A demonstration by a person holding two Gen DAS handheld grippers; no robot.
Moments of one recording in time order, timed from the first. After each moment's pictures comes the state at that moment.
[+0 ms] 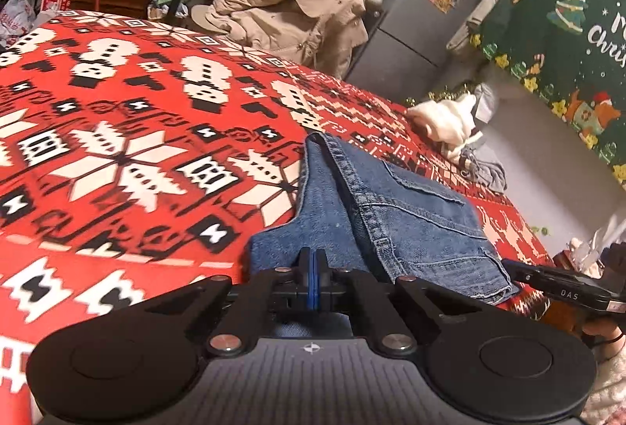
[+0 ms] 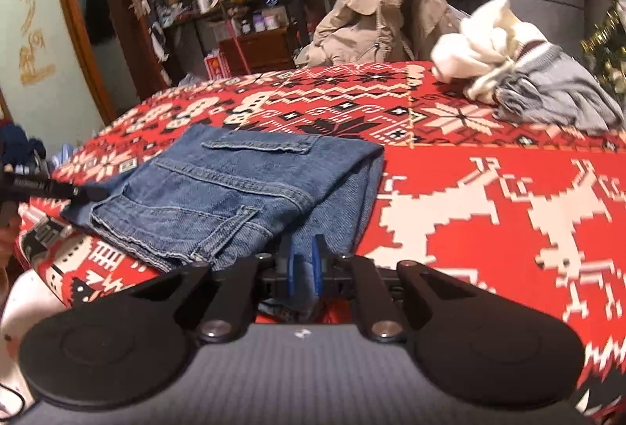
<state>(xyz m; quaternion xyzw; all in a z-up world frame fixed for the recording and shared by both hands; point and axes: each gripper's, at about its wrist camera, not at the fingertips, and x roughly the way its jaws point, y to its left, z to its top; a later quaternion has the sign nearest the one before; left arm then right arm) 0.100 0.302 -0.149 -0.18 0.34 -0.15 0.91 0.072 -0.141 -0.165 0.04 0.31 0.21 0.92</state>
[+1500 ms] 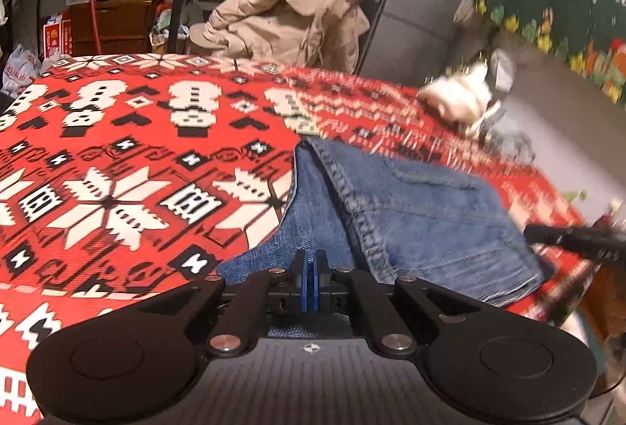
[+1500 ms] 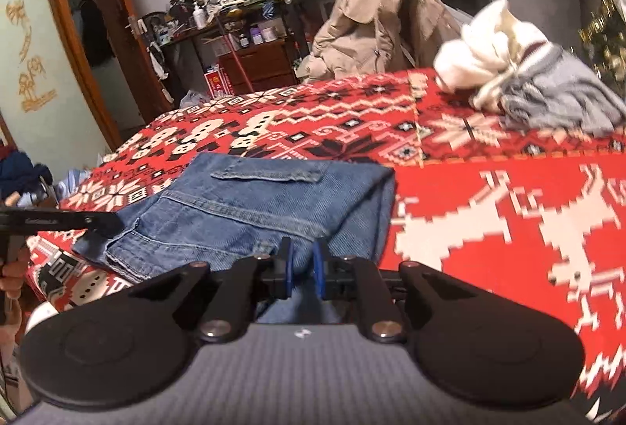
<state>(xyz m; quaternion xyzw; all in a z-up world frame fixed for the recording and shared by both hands) 0.117 0.251 -0.138 -0.07 0.35 -0.12 0.93 0.086 -0.126 -0.151 0.06 0.31 0.21 0.93</state>
